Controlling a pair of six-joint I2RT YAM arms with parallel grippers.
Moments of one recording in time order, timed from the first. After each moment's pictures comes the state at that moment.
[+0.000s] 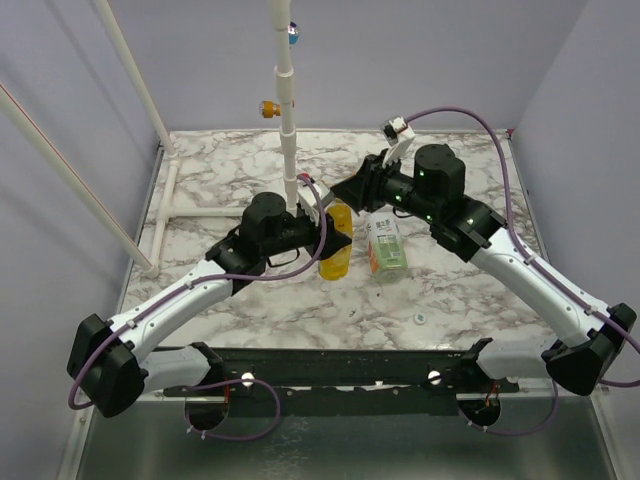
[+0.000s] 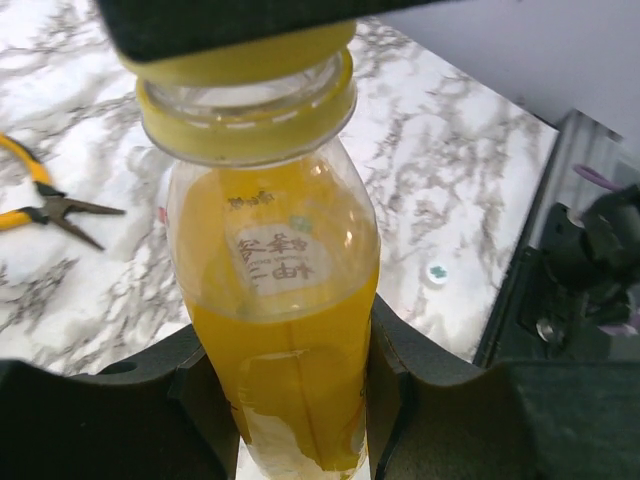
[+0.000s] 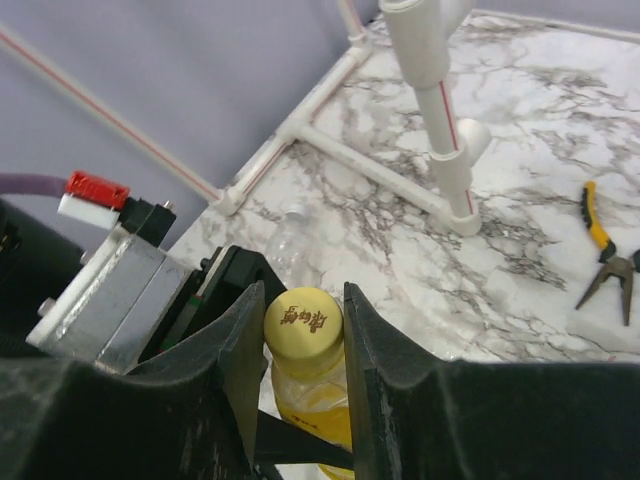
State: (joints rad) left arm -0.70 1.16 0.88 0.06 0.44 -0.15; right arm 0.71 1.27 1.31 -0.21 -0.25 0.41
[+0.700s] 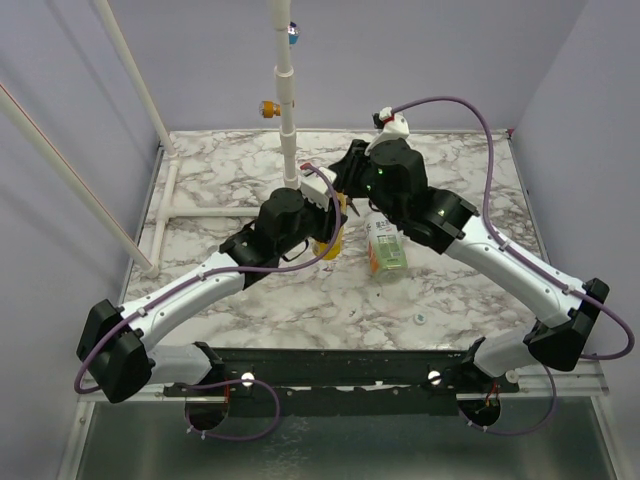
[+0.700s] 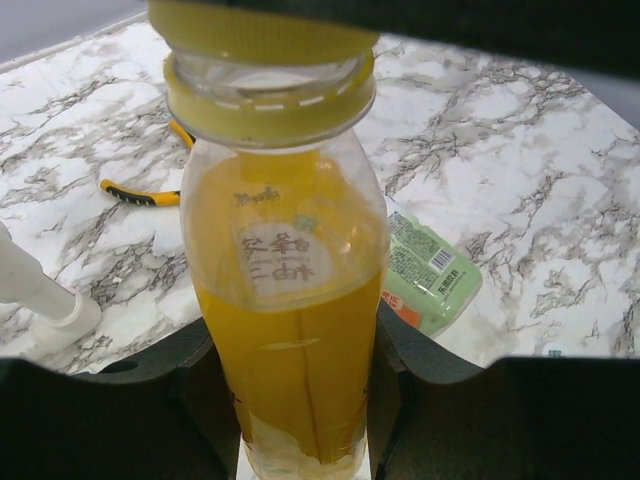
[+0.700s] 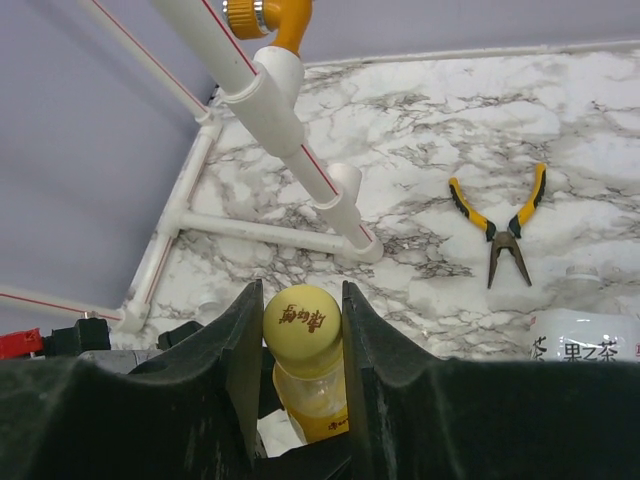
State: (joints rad) left arm -0.79 1.25 0.98 0.02 -0.04 -0.12; right arm 0.90 1.45 1.56 -0.38 0.42 0.52
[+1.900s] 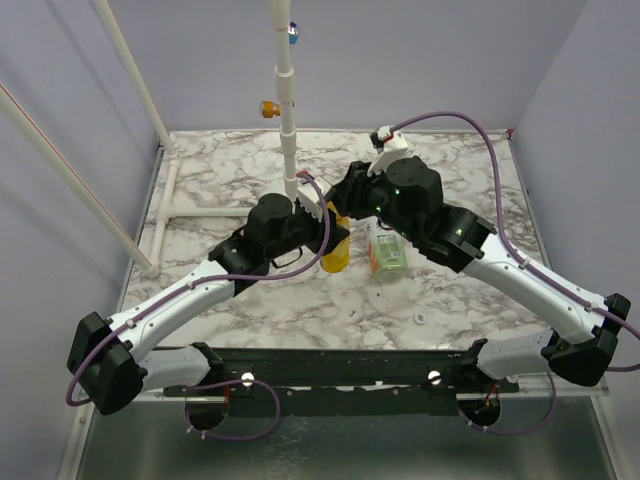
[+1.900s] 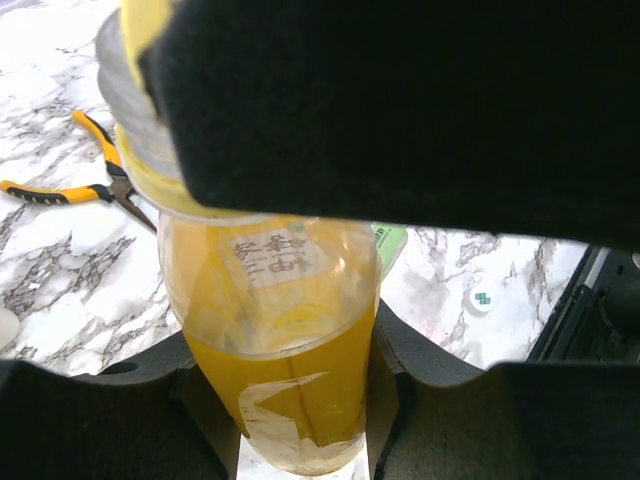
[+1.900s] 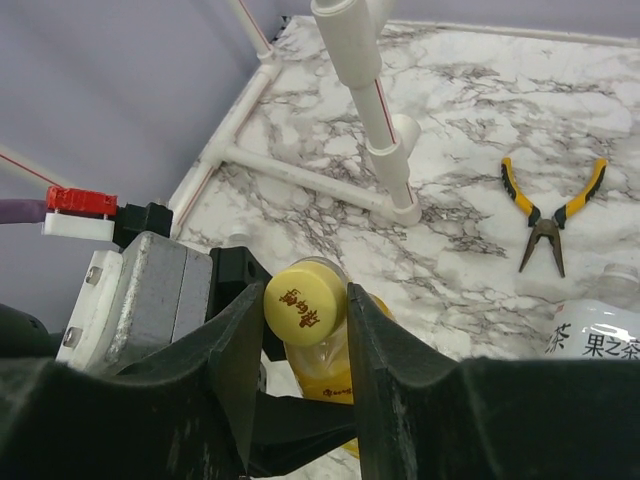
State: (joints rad) left arm -0.77 1.18 0.92 0.02 0.18 -0.15; right arm 0.93 1.31 1.43 -0.34 0.27 0.43
